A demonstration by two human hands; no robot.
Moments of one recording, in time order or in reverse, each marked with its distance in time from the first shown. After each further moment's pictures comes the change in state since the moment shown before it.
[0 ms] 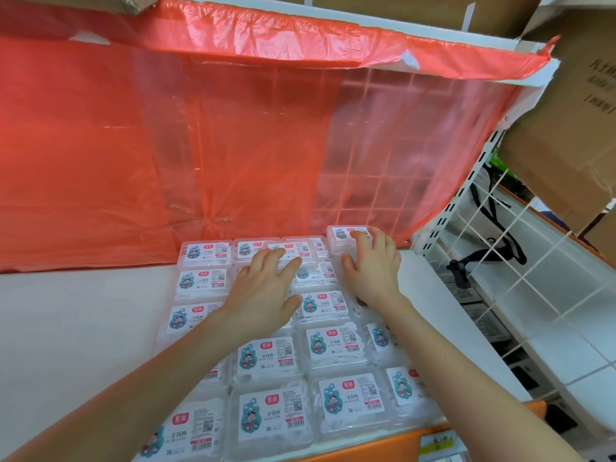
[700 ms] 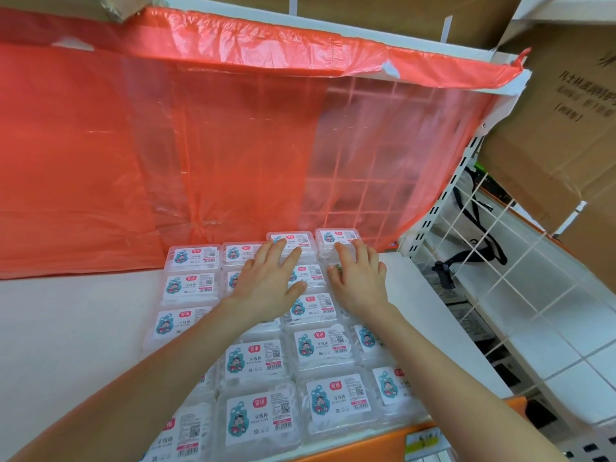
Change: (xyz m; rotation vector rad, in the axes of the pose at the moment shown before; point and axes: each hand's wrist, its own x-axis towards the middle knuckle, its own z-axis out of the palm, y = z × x) left_hand 0.034 0.008 0.011 -0.050 -0.033 -0.020; right_hand -0.009 0.010 0.012 -0.081 -0.084 -0.037
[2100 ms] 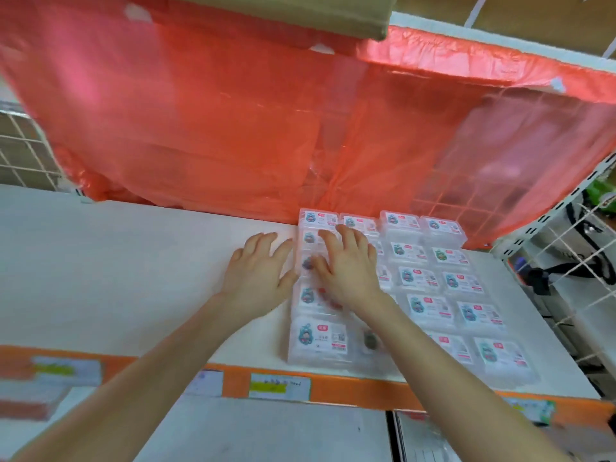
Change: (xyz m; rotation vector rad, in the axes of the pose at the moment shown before) left_hand -0.184 -0.117 -0.036 -0.002 0.209 -0.286; right_hand -0.088 -0.204 -0.014 0.019 -0.122 -0.350
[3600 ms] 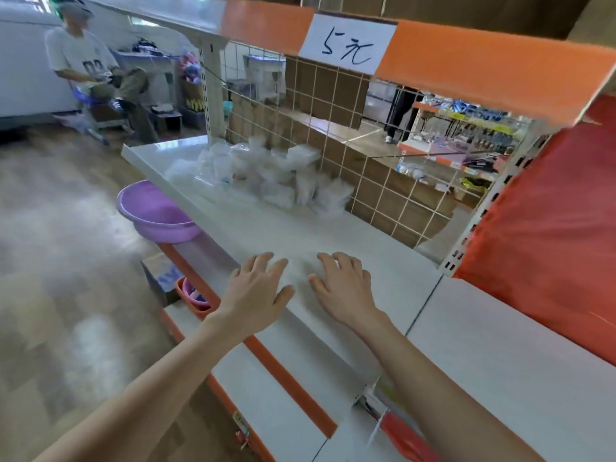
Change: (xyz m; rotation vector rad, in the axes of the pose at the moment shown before) left_hand -0.251 -0.471 -0.135 0.045 0.142 -0.667; right_hand 0.051 -0.559 0.127 0.174 -0.240 -0.639
